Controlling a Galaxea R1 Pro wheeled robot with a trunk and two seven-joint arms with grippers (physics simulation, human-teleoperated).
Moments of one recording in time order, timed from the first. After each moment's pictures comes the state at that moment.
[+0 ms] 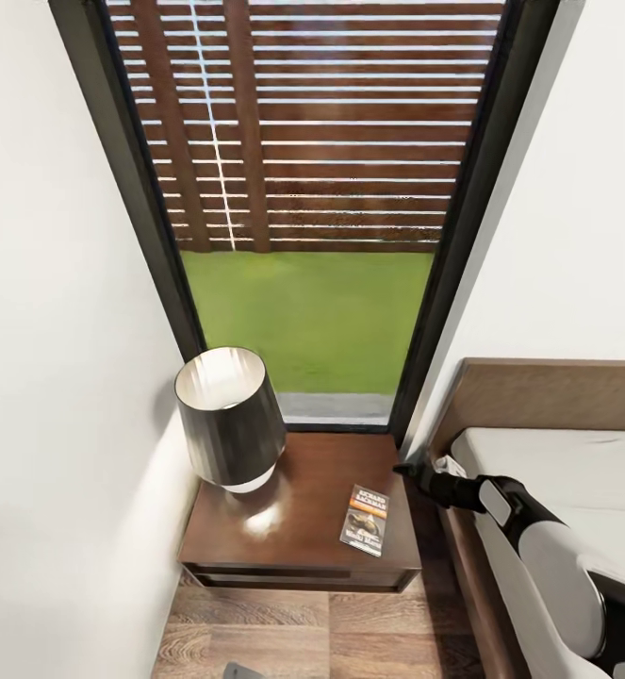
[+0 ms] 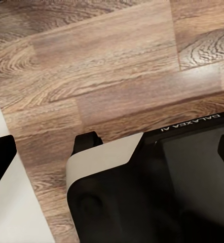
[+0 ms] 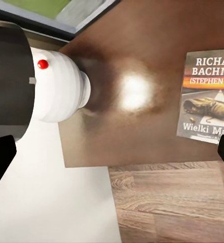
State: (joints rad) left arm -0.38 -0.10 -0.49 -0.22 0.22 0.13 0.13; right arm -0.91 -0.15 -0.36 -0.24 -0.12 0.57 0.59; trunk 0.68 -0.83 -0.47
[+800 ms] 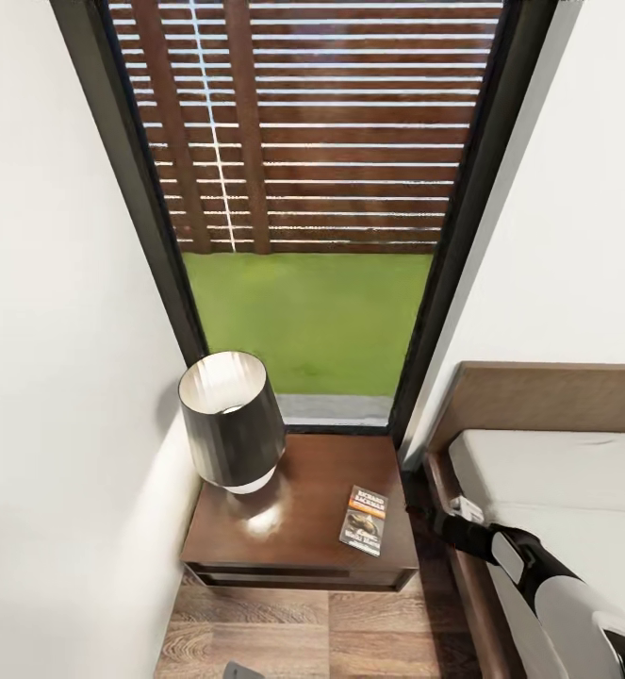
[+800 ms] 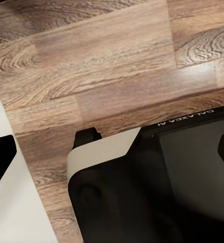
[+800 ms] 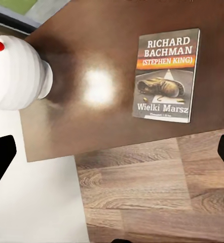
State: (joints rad) left arm -0.38 -0.10 -0.49 -0.22 0.22 0.13 0.13; right arm -0.75 -0.17 -0.36 -0.25 -0.11 0.37 0.58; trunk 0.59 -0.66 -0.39
